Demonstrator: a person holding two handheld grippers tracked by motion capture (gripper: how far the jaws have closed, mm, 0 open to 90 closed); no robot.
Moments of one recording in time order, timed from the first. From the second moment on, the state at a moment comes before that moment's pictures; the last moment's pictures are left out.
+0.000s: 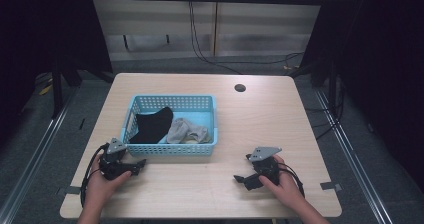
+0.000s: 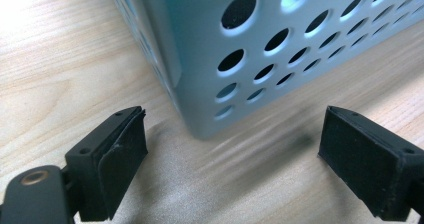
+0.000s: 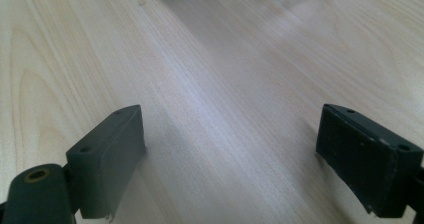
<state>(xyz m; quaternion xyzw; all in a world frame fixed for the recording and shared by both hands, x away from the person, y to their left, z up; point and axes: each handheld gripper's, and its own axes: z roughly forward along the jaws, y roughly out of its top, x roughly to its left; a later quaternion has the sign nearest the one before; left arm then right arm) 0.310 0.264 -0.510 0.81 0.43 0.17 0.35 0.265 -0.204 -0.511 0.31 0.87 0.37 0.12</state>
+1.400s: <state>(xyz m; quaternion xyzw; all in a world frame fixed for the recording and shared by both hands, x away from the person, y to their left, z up) 0.306 0.266 -0.424 0.85 0.46 0.05 0.26 0.266 -0.205 -0.511 0.31 0.87 0.37 0.12</state>
